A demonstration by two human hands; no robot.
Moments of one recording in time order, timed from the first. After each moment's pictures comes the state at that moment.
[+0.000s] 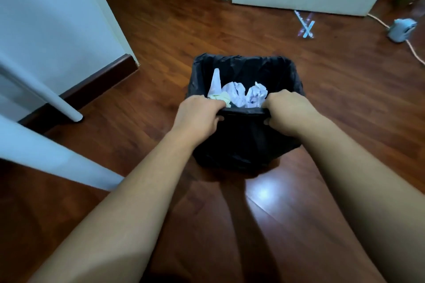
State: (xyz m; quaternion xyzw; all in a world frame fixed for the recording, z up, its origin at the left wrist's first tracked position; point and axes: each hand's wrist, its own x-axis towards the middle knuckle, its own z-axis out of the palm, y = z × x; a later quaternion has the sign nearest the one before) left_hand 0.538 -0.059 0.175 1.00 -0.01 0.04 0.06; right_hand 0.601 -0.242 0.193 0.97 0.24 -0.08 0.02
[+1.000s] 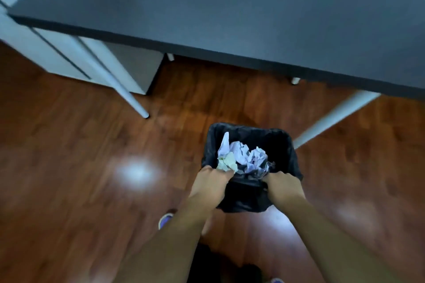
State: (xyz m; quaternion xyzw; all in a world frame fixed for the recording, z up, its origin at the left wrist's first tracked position) left_hand 0.004 -0.085 0.466 0.85 0.48 -0.12 0.17; right_hand 0.195 -0.112 0.462 0.67 0.66 -0.26 0.22
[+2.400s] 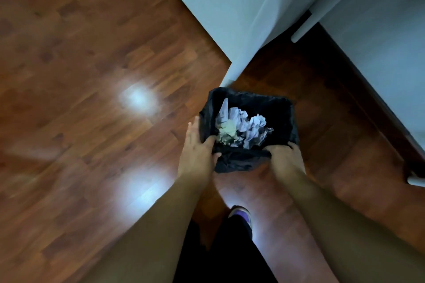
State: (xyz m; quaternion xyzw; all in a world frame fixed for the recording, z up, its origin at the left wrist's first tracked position) left_hand -0.352 0.130 0.236 0.51 0.78 0.11 0.34; right_hand -0.166 0.238 0.240 0.51 0.79 -0.15 0.31
